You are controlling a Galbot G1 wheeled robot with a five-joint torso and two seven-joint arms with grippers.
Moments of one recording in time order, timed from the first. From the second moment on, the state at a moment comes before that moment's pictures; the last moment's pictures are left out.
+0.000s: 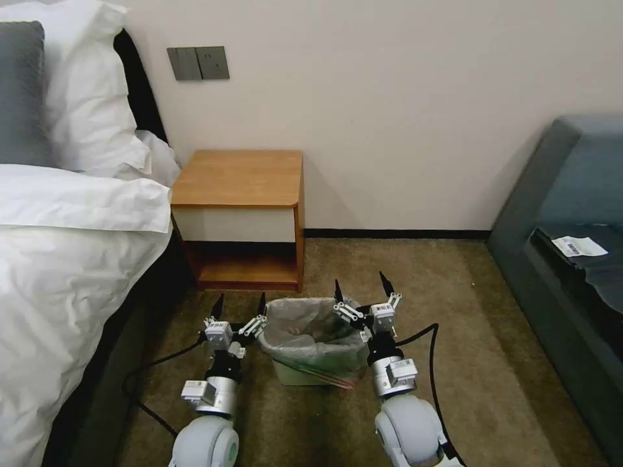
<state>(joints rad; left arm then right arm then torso) 1.50 -1.41 -0.39 -1.84 -0.30 -0.35 -0.03 -1.43 1.50 0.27 1.89 -0.09 0.21 0.09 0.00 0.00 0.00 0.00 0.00</state>
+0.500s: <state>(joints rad) 1.49 -1.41 -0.41 -1.80 -0.28 -0.37 -0.03 -1.44 1.49 0.35 1.87 -0.11 0.21 0.11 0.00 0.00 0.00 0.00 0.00</state>
